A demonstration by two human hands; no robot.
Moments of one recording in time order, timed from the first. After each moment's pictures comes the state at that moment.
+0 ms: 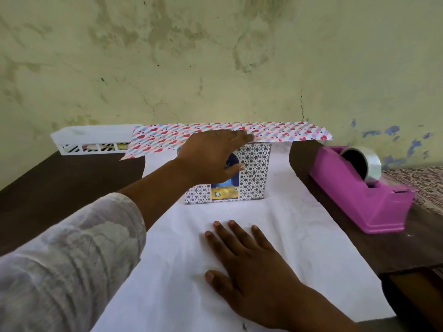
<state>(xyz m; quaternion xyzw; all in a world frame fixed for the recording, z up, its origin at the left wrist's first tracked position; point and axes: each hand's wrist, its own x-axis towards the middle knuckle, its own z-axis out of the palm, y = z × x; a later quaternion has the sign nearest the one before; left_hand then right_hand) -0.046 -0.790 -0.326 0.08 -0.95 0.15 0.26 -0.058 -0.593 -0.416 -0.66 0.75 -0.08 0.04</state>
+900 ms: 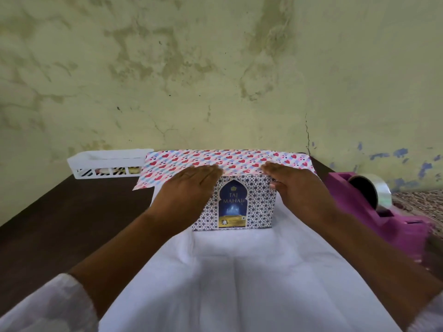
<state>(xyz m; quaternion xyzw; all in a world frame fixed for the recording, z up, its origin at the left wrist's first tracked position) 0.008 -0.806 -0.350 0.11 -0.91 0.21 0.34 -0.181 -0.644 -0.333 -0.58 0.76 -0.27 -0.16</state>
